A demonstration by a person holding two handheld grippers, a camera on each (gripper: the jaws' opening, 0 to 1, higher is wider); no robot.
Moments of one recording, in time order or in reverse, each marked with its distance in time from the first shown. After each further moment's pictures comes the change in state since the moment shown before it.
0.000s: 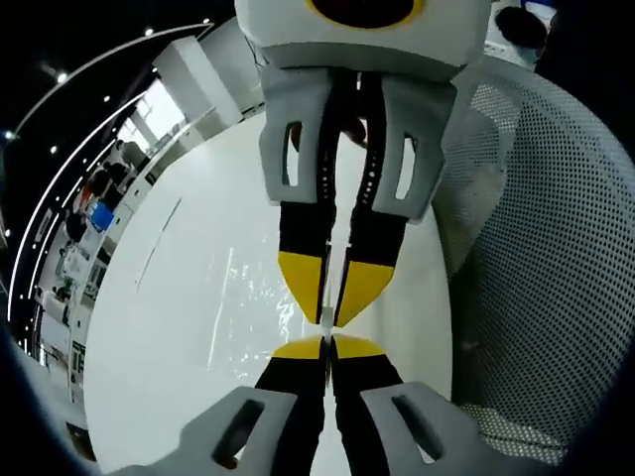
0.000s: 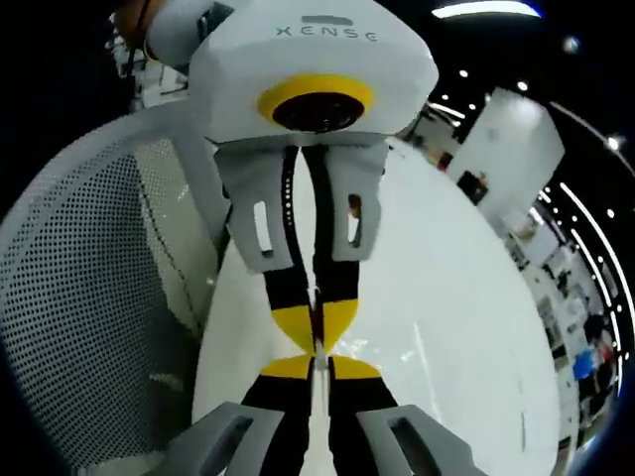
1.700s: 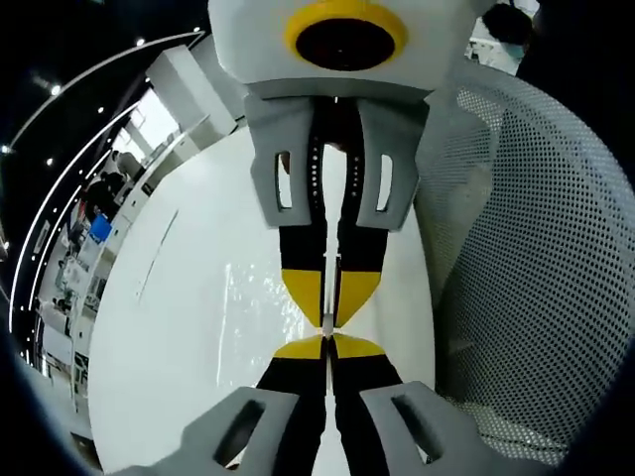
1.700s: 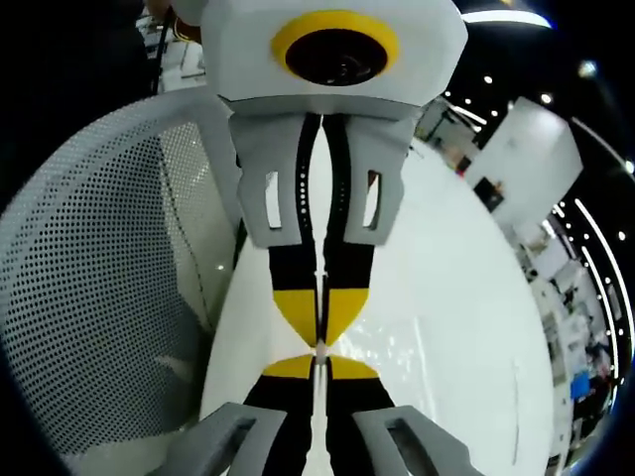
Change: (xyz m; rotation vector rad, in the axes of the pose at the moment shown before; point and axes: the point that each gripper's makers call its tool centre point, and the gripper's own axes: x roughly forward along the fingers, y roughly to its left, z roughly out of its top) left arm -0.011 -0.011 0.011 0.023 -0.021 -0.009; right arm -0.006 0.010 -0.004 -0.041 0.023 0.037
